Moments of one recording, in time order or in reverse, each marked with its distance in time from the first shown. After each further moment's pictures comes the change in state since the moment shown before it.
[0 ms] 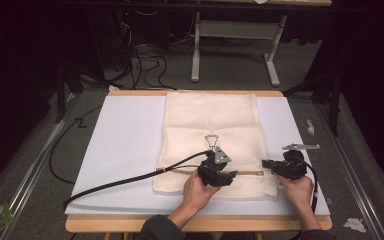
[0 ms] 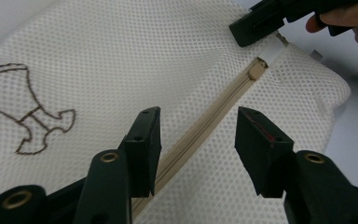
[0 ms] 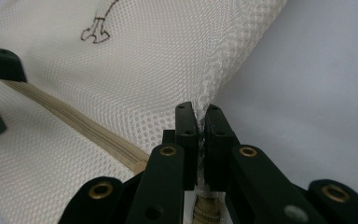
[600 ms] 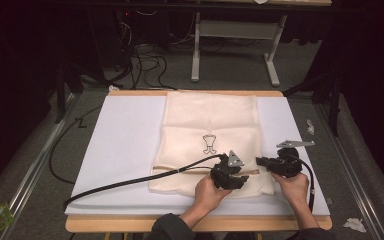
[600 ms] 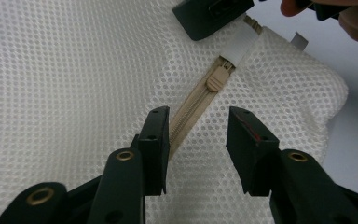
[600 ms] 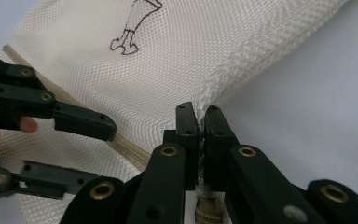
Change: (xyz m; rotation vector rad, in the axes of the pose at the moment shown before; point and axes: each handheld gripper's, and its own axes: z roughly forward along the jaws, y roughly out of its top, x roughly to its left) left arm -0.015 0.002 0.032 0.028 -0.088 0.026; right arm 0.022 0.015 -0.001 -0.014 0.037 -0.077
